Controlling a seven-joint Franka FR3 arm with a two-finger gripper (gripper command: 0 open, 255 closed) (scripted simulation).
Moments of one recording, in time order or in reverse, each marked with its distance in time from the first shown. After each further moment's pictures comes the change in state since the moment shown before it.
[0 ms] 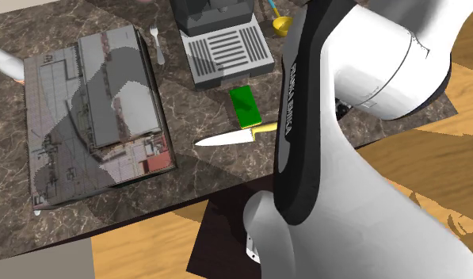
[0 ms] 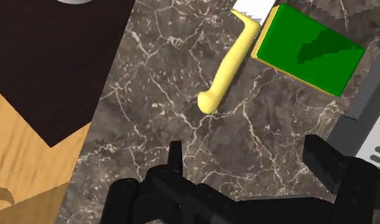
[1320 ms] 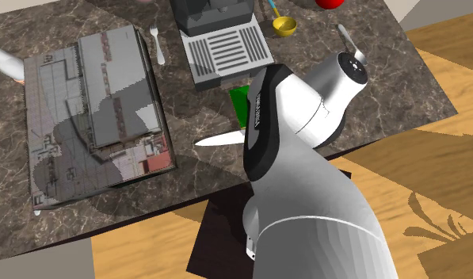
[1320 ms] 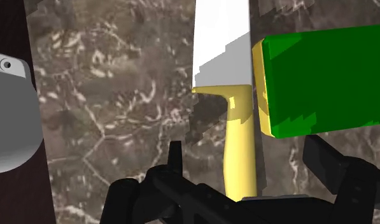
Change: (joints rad) arm 0.041 0.108 0.206 -0.305 0.396 0.329 0.400
